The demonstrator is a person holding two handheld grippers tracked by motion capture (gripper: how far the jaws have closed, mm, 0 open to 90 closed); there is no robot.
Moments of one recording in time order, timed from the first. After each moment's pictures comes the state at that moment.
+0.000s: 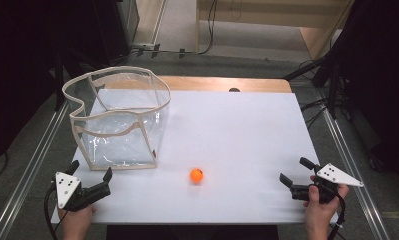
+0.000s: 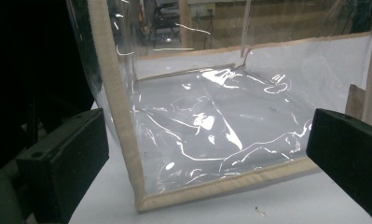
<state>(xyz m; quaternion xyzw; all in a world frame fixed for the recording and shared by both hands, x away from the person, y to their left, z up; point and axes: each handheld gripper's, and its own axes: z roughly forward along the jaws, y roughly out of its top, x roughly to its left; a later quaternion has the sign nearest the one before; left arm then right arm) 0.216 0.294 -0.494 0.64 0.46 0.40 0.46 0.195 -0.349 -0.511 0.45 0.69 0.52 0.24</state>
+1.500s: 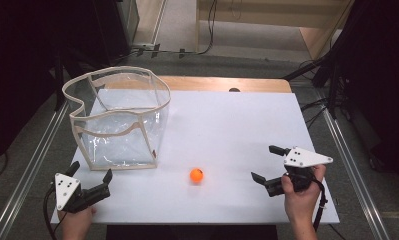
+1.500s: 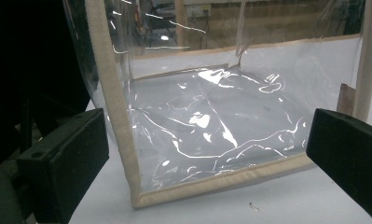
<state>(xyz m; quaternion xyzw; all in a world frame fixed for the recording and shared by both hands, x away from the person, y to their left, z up) 0.213 0.295 -0.494 0.64 0.46 0.39 0.47 0.218 -0.263 -0.434 0.32 0.80 0.47 0.20</state>
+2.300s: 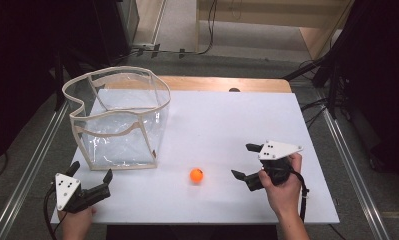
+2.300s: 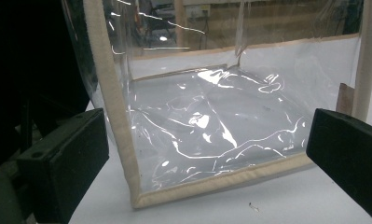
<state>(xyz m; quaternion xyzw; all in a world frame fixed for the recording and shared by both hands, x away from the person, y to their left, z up) 0.213 0.295 -0.494 0.64 0.46 0.40 0.47 0.239 -0.217 -0.425 0.29 0.84 0.44 0.16</state>
